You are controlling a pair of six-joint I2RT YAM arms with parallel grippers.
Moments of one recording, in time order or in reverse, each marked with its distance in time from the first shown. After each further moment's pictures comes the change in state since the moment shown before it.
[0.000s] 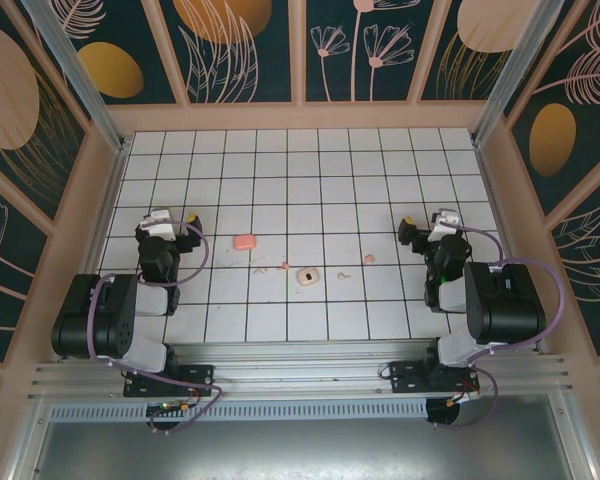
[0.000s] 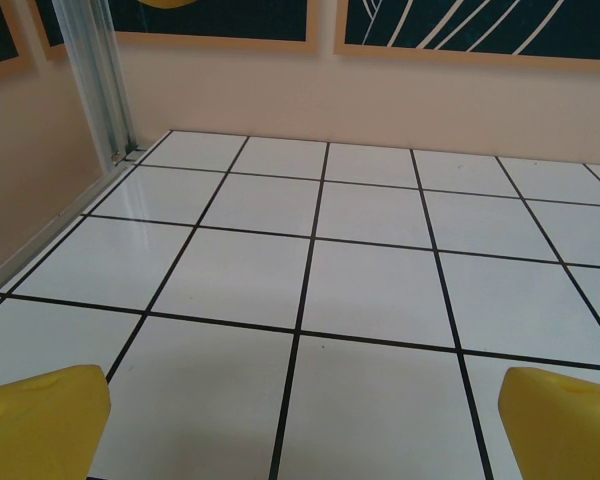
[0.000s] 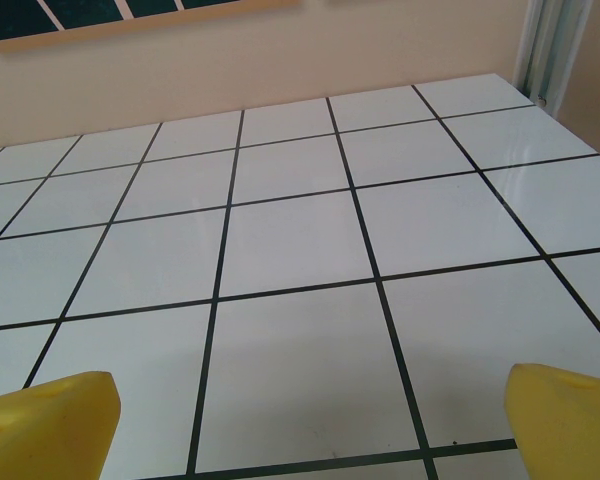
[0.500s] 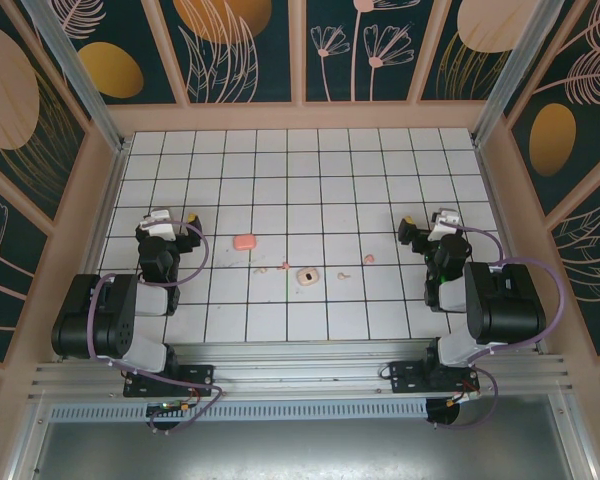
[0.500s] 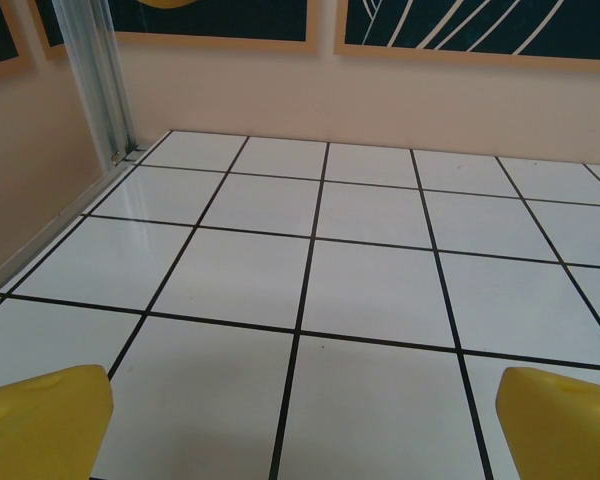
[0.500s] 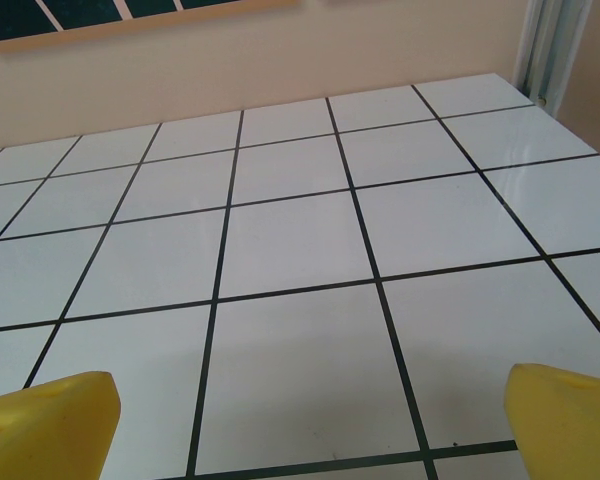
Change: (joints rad) left arm 0.000 0.000 0.000 0.000 0.002 0.000; right arm 0.000 -0.003 0.012 -0.020 0.002 0.004
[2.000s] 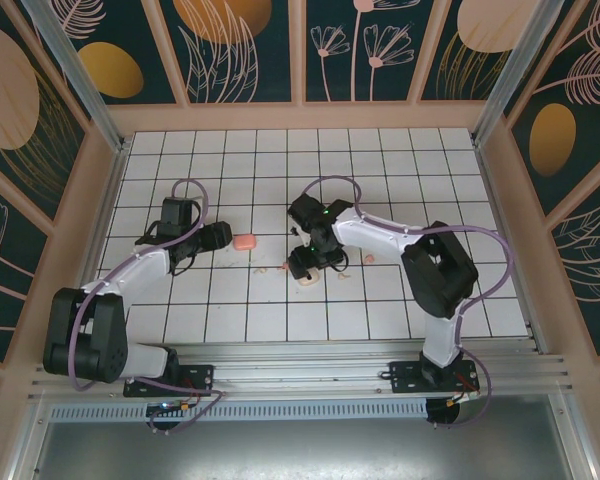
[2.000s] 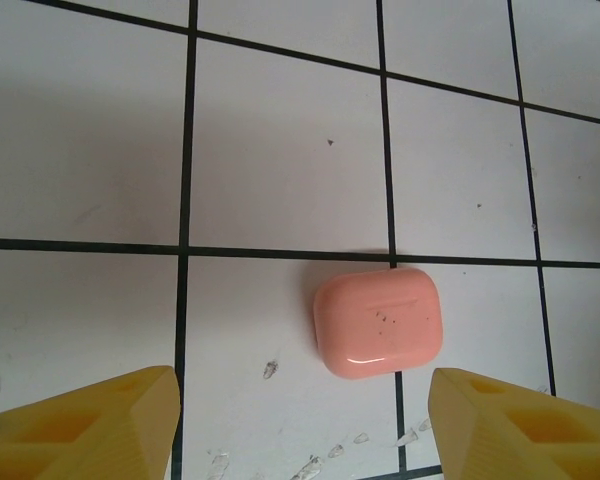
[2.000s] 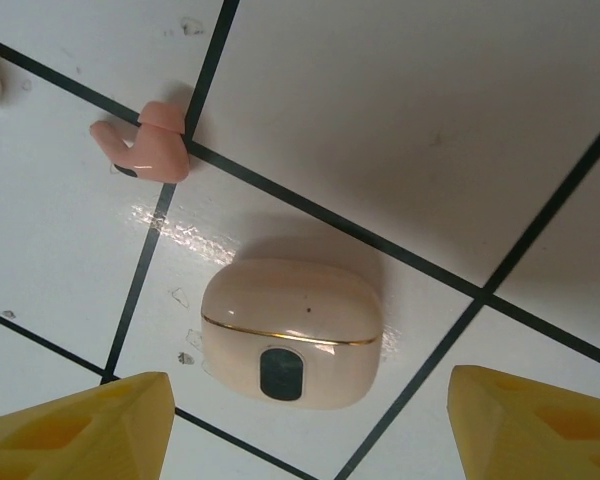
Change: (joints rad) left arm -0.154 -0.122 0.487 -1.302 0.314 -0.285; right arm 0.845 0.365 1.127 -1.943 -0.078 0.197
